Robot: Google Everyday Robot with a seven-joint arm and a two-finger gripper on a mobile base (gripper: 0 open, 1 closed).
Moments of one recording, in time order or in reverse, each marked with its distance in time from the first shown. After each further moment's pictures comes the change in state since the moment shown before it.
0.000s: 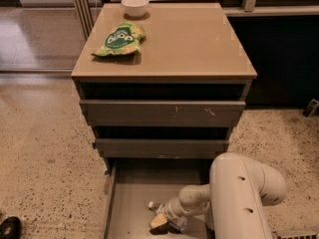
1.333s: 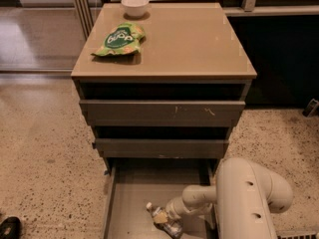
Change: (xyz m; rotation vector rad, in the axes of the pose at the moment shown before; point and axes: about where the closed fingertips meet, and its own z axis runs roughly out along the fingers) arm -0.002 0.002 -0.002 -0.047 -0.031 0.006
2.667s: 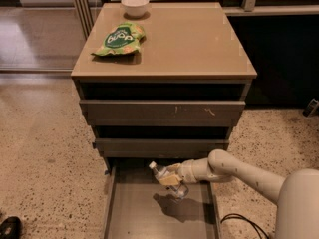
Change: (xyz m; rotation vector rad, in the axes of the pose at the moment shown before) arm -0.151 0.014 -0.196 -0.132 -0.345 -0.210
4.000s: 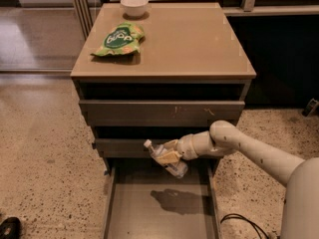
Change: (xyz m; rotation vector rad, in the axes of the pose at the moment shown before) arm -0.116 0.019 -0.052 -0.062 -0.015 -0.118
